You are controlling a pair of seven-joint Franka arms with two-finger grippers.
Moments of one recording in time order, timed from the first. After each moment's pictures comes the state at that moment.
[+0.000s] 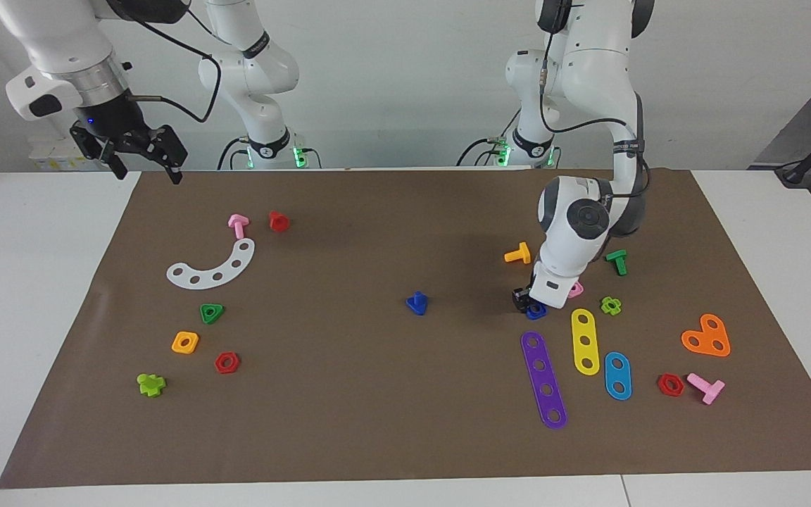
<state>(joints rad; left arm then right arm) -0.31 0.36 0.03 -1.94 -0.03 2.25 -0.48 0.05 -0.05 -0.10 -1.56 -0.03 1.52 0.08</state>
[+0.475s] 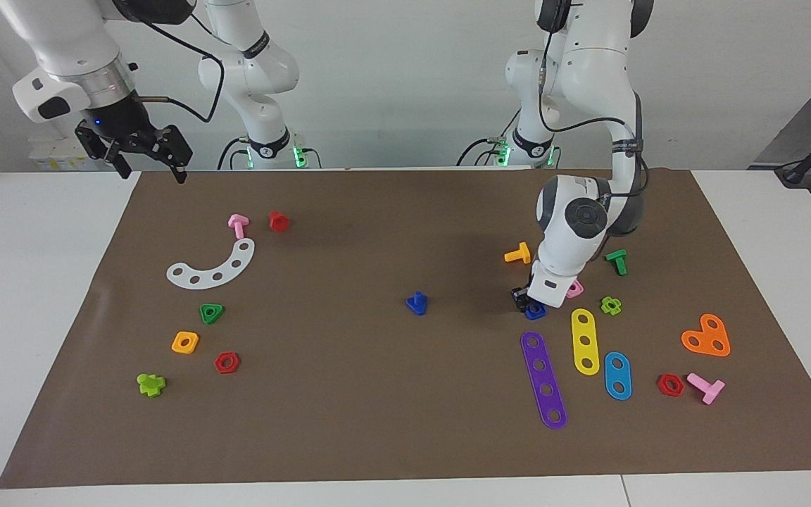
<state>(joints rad) -0.31 0.36 0.03 -1.94 -0.03 2.25 -0.49 0.05 -0.04 -0.09 -1.56 -0.03 1.50 0.08</state>
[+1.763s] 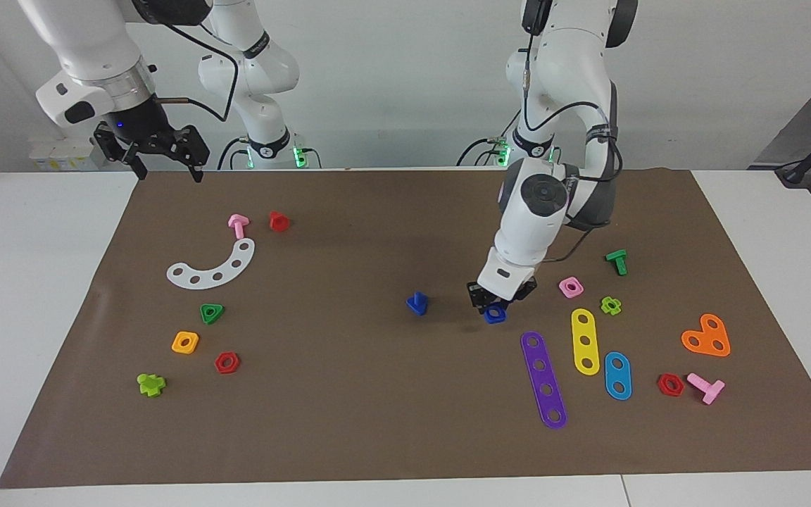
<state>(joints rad) -0.56 0.47 0.01 -1.59 -0.10 2.10 -0.49 0.07 -0.04 -0.07 -1.57 -0.03 1.49 0.08</state>
